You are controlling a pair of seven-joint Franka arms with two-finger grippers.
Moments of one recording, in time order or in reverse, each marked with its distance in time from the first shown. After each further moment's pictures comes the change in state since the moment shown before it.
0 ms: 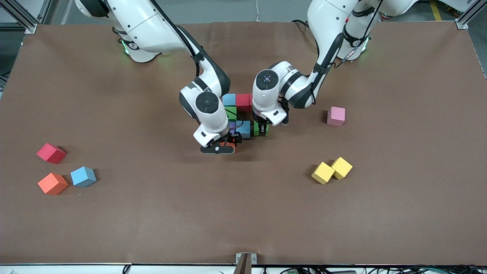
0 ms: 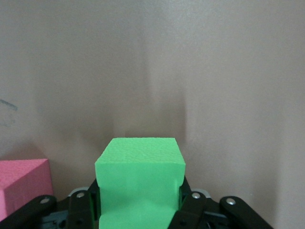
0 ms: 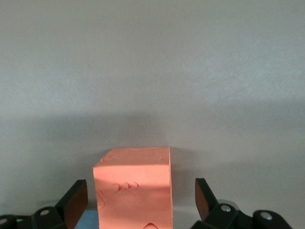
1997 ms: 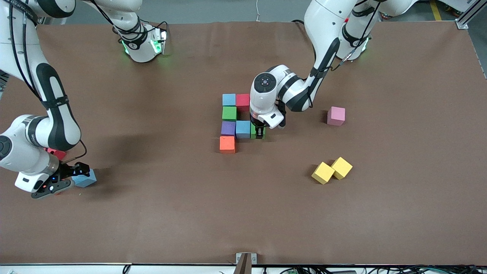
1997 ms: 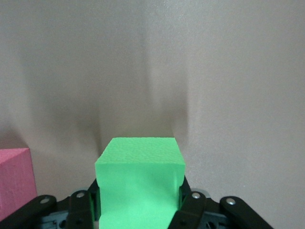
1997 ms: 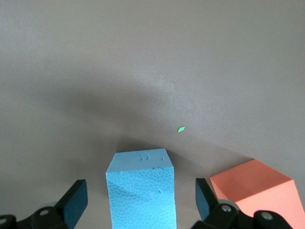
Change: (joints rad) left arm -0.006 0.044 0.001 0.048 0.000 0.016 -0.011; right arm -0.869 -0.003 -0.022 0.017 -0.066 -0.049 -1.328
